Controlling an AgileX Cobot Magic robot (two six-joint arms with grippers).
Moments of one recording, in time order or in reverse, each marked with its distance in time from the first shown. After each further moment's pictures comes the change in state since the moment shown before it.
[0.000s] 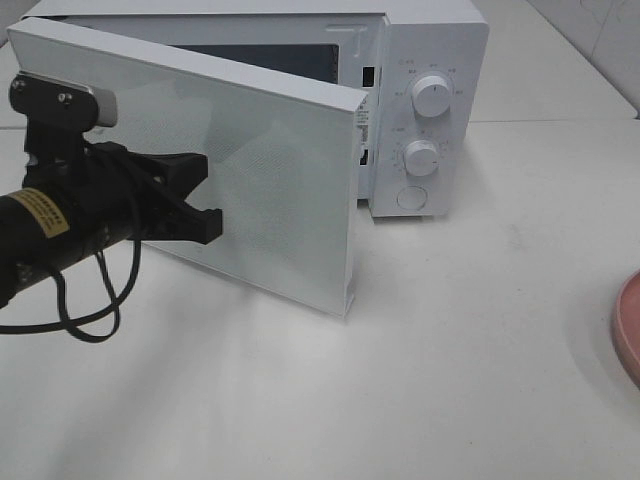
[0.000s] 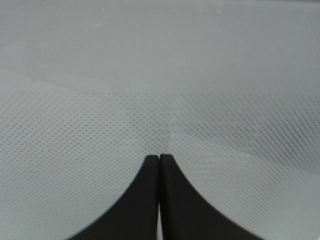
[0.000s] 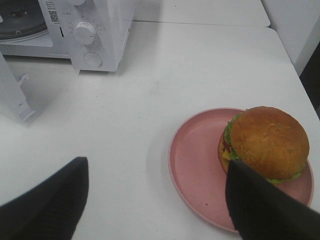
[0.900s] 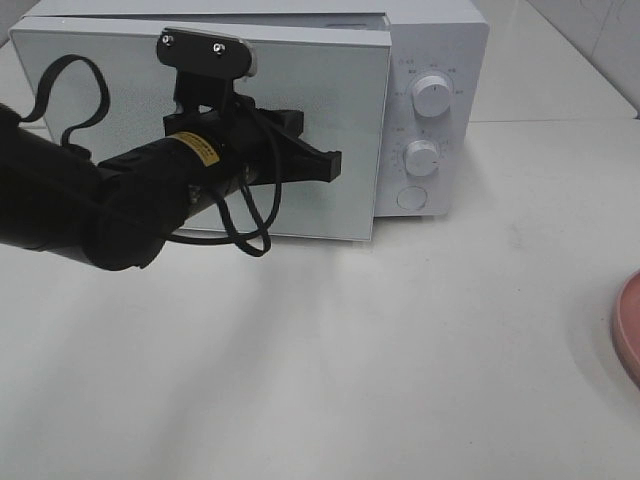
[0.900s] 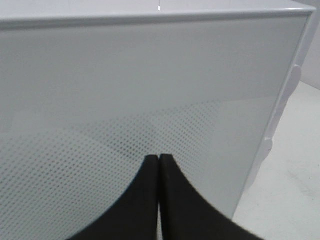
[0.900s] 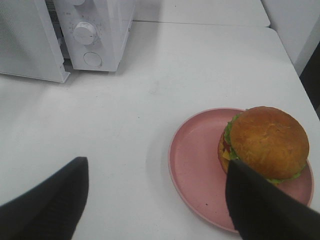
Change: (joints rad) left arm -0.147 0.230 -0.402 -0.266 0.133 0.163; right arm 0.000 0.000 0.000 0.000 0.000 0.000
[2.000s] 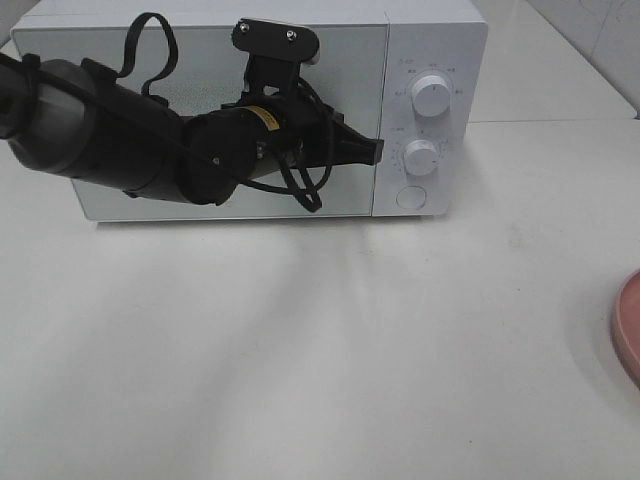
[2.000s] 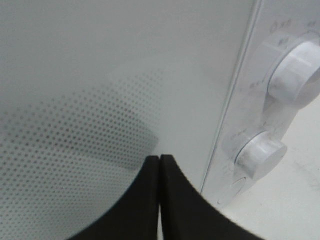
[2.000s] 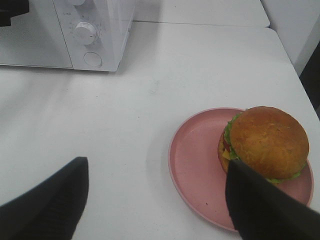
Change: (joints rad) left arm 0.030 0.158 -0.300 -0.061 0.279 0.095; right arm 0.000 0.000 0.000 0.000 0.000 0.000
